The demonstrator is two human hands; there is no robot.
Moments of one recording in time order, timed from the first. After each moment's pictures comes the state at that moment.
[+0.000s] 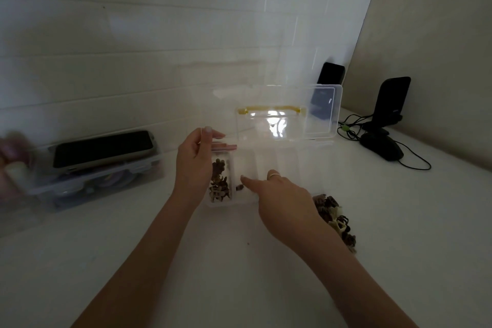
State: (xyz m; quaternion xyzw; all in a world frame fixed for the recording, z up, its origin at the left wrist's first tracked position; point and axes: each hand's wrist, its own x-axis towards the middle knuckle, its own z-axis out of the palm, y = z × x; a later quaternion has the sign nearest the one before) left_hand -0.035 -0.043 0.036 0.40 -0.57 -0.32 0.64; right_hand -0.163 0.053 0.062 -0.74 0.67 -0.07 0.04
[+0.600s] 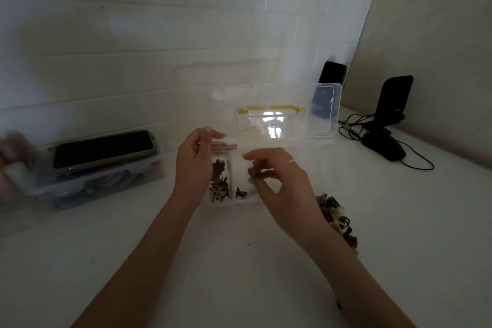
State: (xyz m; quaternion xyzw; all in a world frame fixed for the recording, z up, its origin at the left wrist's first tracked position) left_hand -0.033 -0.041 0.036 0.43 -0.58 -0.30 0.63; right_hand -0.175 0.048 0.051 -0.72 0.48 -0.48 0.13
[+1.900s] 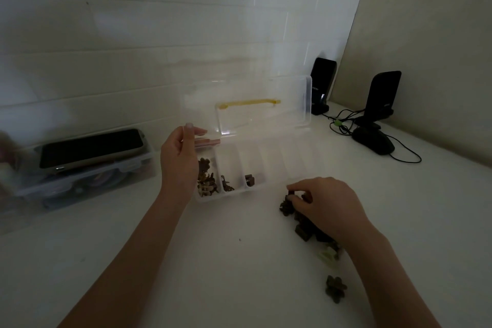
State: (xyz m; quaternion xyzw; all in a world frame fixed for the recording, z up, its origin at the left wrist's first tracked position) left_hand -0.030 -0.047 0.031 0.44 -0.54 -0.30 0.65; right_hand -0.244 0.067 0.046 -0.69 0.71 -0.15 0.00
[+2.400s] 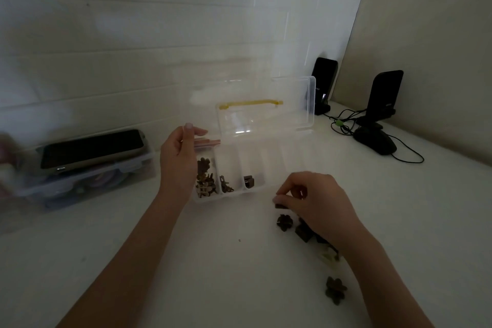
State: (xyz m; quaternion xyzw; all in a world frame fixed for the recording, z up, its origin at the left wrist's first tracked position) left_hand -0.030 -0.044 0.035 0.44 -0.54 -0.30 0.65; right_hand -0.233 0.068 0.045 -0.69 0.66 -0.29 0.10
